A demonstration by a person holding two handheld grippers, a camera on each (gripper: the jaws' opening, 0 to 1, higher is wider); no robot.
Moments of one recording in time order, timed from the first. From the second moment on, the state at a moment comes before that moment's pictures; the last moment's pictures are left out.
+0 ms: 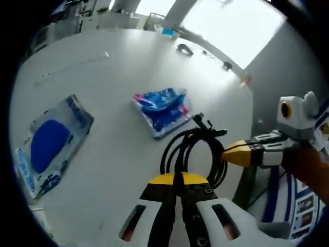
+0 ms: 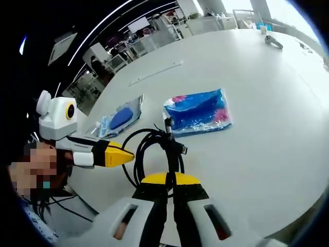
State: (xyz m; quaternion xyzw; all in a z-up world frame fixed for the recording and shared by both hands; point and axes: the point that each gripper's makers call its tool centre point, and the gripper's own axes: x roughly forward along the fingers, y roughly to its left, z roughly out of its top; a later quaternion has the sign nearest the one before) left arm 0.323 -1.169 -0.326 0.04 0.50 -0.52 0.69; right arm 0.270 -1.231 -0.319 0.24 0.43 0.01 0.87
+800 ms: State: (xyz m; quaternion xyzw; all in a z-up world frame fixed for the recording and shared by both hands) left arm 0.327 -1.178 -0.356 0.05 0.54 -0.50 0.68; right arm 0.269 -1.237 -0.358 0.28 0.46 -0.01 0.84
